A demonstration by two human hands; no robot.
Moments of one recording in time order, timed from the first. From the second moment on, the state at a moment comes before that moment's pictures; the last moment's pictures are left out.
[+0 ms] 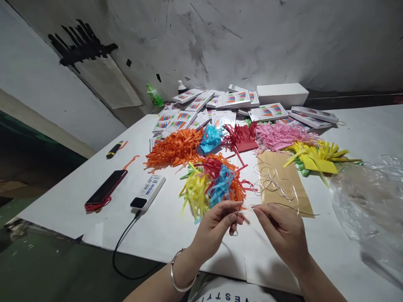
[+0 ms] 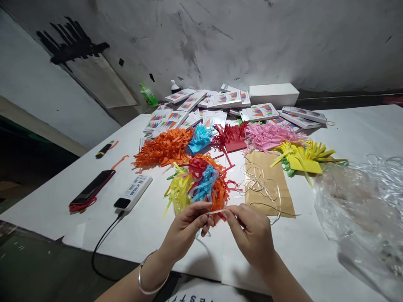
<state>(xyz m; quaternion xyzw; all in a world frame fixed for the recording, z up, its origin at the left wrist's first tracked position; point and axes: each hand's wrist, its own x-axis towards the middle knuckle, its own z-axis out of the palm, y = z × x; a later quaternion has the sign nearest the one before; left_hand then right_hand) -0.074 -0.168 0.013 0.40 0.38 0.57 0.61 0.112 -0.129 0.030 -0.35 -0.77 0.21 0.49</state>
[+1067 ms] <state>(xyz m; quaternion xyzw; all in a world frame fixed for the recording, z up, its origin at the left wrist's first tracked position) -0.075 -0.166 0.015 0.48 0.46 0.47 0.58 0.109 -0.129 0.021 -0.37 -0.58 0.42 0.60</state>
